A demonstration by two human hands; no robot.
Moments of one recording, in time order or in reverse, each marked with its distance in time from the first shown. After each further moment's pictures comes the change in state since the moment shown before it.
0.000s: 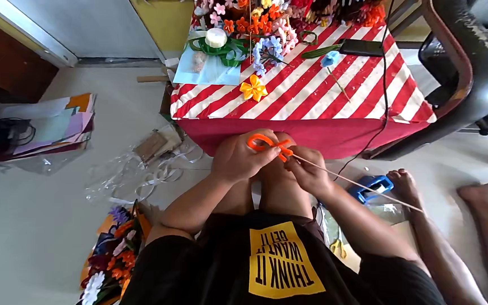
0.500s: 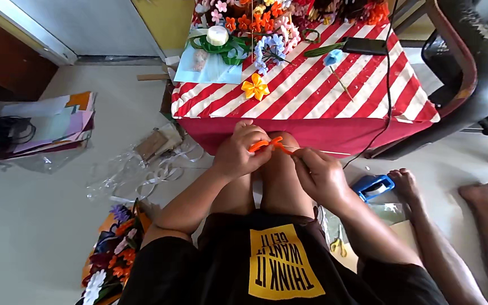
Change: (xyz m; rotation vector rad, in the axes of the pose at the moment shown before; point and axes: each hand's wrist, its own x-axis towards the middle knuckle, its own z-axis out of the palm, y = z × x) left_hand -0.001 -0.013 -0.023 0.603 -0.017 0.307; right_hand 0.003 -0.047 -0.007 -0.681 0.015 -0.019
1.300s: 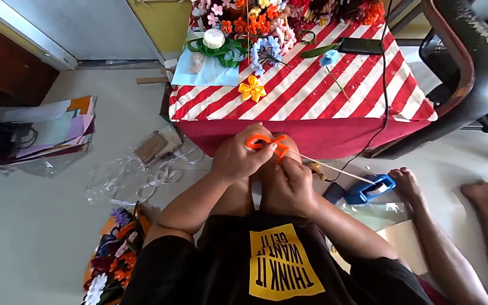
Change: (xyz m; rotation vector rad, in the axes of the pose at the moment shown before) left_hand 0.011 0.015 0.011 -0.359 0.030 -0.222; right_hand -0.020 0.003 0.058 0.296 0.172 -0.005
